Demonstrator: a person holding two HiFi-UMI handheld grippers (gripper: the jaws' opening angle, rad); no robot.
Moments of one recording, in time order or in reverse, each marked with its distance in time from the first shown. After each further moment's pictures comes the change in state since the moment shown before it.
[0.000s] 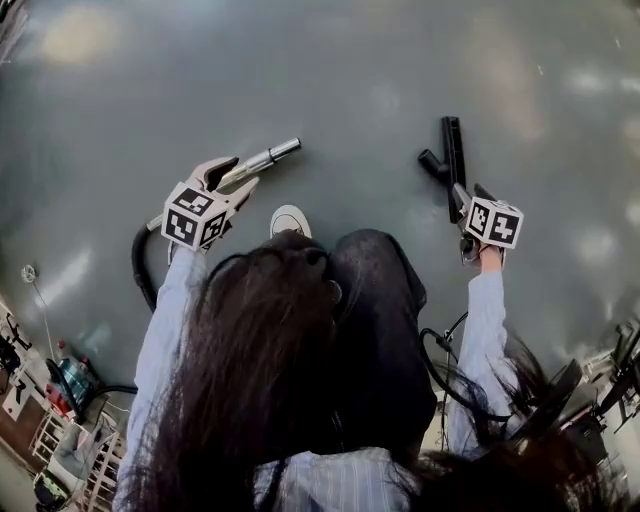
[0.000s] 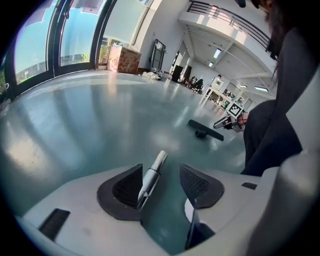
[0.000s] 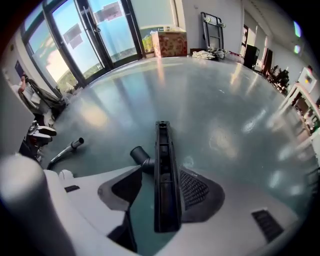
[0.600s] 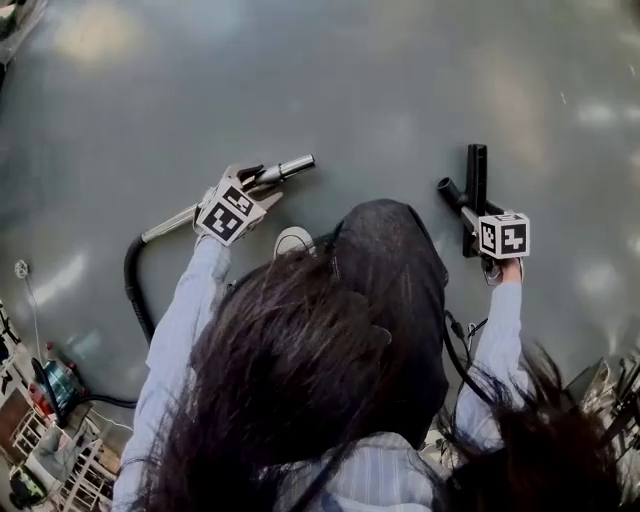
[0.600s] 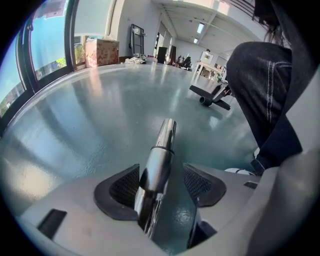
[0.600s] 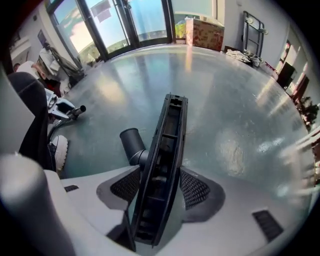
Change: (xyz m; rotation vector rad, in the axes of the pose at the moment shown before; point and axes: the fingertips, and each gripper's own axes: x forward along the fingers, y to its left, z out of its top) left arm 0.091 0.025 -0.064 0.232 0.176 0.036; right arm 0.069 0.001 -0.014 -0.312 0.130 0.072
